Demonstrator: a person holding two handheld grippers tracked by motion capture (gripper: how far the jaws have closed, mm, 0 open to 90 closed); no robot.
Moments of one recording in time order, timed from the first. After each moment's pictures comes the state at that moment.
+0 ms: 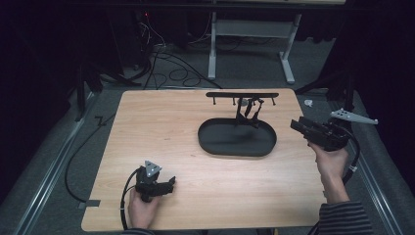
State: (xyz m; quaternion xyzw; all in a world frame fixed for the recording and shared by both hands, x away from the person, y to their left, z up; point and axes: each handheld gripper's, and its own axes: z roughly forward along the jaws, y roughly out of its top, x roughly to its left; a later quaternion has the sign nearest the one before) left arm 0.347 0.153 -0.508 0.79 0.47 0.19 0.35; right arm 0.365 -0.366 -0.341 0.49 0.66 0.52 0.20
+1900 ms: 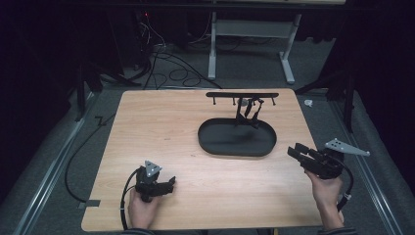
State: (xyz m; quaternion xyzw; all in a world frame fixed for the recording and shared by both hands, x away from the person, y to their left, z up) left arm 0.347 0.153 -0.508 0.79 0.47 0.19 0.35; right arm 0.320 -0.363 -0.404 0.50 0.67 0.51 0.19
